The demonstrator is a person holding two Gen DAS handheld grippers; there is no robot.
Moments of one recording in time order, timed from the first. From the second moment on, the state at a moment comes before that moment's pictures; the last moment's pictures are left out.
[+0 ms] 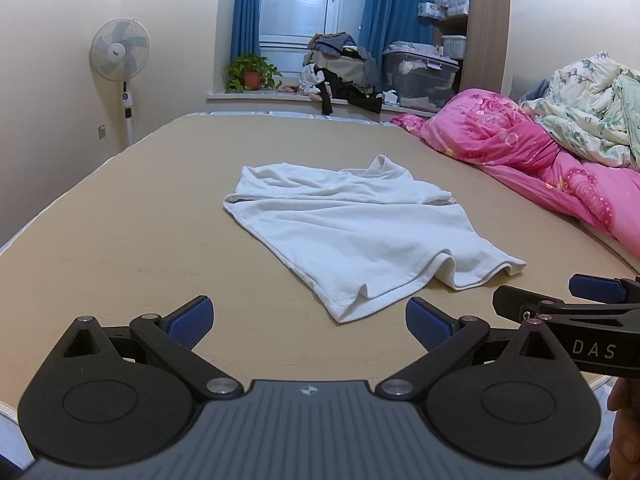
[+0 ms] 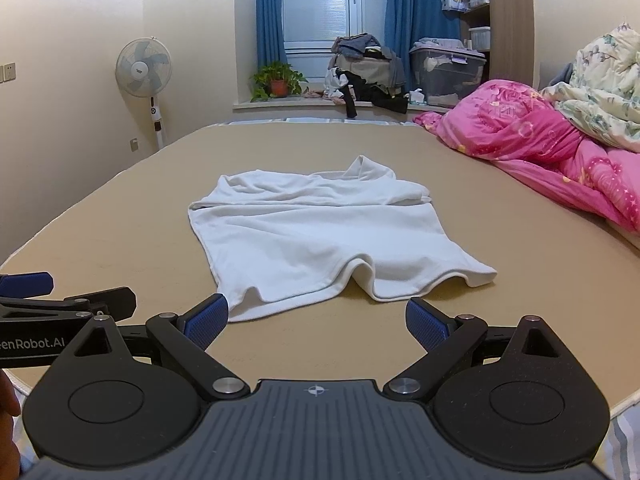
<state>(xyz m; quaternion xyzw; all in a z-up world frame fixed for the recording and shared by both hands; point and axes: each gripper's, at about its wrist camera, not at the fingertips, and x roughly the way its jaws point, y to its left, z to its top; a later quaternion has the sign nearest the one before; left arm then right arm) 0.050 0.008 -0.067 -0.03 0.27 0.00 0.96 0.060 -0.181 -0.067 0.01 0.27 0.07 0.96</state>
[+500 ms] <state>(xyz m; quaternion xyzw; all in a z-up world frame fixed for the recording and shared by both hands) 0.048 0.007 -0.066 -0.03 0.26 0.00 0.96 0.060 -0.182 -0.066 0.01 0.27 0.07 0.96</state>
